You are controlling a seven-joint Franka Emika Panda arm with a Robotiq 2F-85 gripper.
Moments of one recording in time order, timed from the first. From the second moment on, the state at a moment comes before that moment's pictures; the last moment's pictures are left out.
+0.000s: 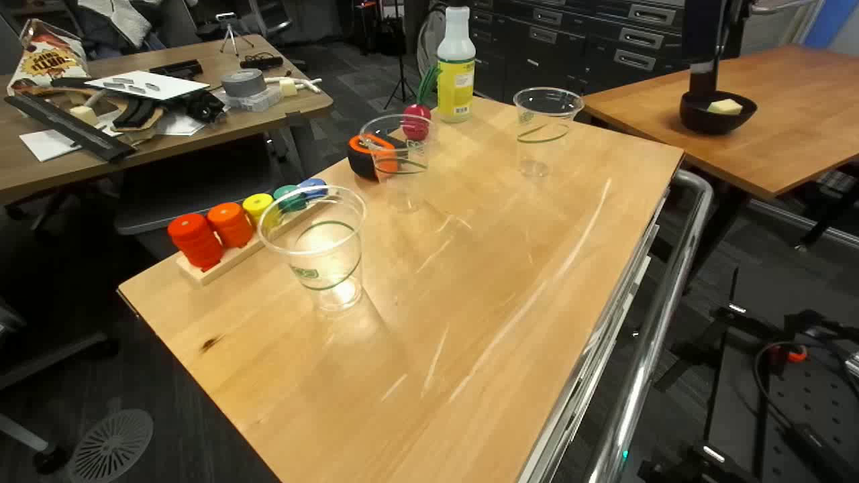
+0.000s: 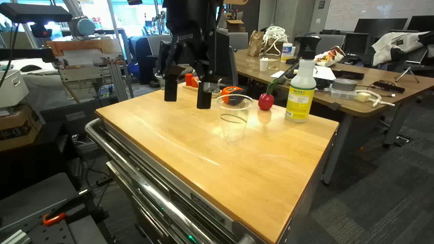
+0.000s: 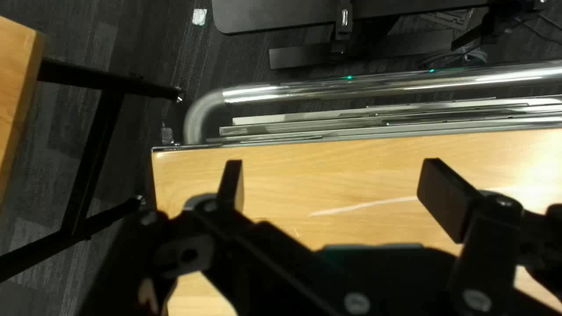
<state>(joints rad) -0.13 -0.26 -0.06 -2.32 -0.24 1.78 -0.05</state>
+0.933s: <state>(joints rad) -0.13 -0.20 -0.11 -2.26 -0.12 1.79 -0.05</state>
